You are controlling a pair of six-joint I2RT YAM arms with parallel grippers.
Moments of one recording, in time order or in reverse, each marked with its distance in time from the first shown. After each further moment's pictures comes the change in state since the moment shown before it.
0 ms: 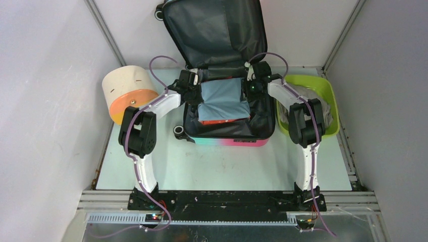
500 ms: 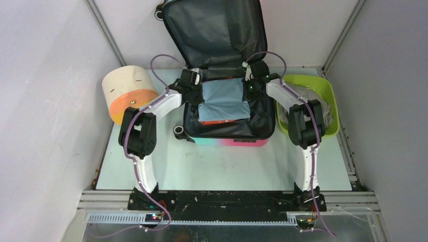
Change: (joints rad) left arm -0.016 -0.006 0.018 -0.034 -0.016 0.007; right arm 0.019 -0.010 0.009 -0.023 0.027 -0.018
